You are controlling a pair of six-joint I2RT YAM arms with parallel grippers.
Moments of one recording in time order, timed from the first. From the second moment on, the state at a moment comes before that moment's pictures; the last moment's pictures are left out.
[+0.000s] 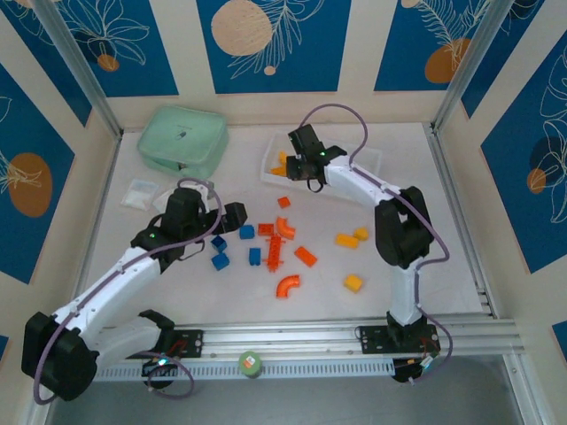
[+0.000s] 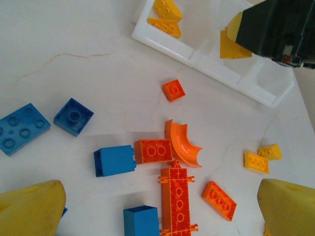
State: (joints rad) left arm -0.46 1.04 0.75 -0.34 0.13 -0.62; right arm 0.52 2.03 1.69 -0.57 0.13 0.38
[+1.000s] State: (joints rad) left arm -0.40 1.13 0.80 -0.33 0.20 -0.58; right arm 0.49 2.28 2.07 -0.70 0.14 0.29
